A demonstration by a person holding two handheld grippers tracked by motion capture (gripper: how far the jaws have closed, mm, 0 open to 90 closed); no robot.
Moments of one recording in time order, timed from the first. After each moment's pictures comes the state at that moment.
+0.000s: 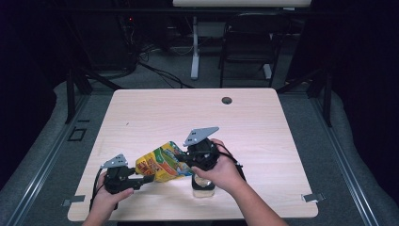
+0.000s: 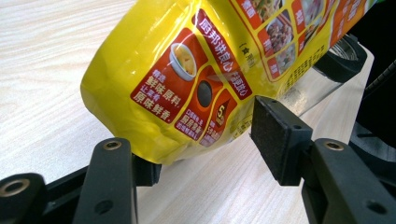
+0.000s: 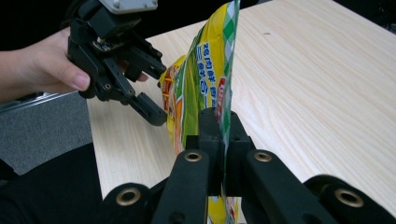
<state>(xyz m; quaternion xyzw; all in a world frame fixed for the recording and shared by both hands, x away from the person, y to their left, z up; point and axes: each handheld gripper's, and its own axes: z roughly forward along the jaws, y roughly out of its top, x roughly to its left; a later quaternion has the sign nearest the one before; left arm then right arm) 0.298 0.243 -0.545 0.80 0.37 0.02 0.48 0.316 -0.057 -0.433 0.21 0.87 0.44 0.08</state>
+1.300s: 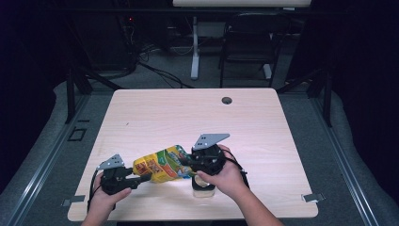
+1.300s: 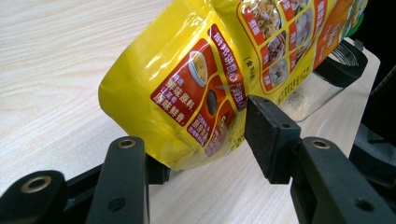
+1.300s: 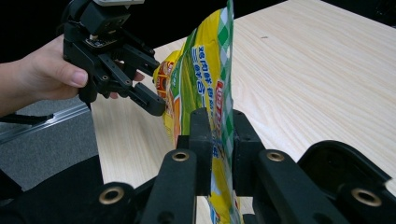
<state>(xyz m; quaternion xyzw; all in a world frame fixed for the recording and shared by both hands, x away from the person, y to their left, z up) 0.293 0.248 -0.538 0.79 0.37 0.04 0.48 0.311 -0.075 -0.452 0.24 0.84 0.48 0.07</state>
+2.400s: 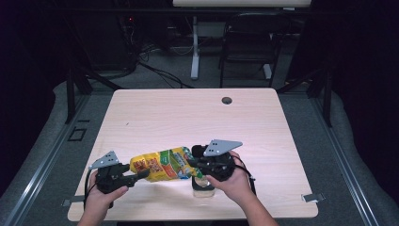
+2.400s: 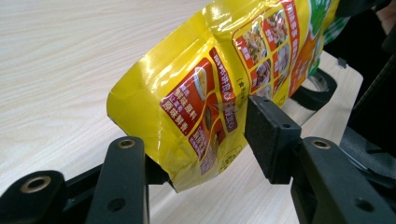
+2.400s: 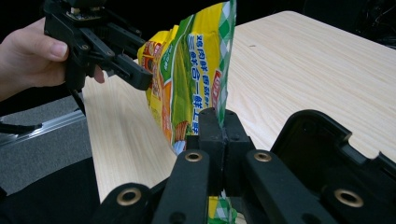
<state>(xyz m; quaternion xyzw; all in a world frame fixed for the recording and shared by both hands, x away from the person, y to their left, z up) 0.286 0.250 -0.511 0.78 0.36 0.06 0.51 0.297 -0.098 -0.461 0.24 0.82 0.51 0.09</state>
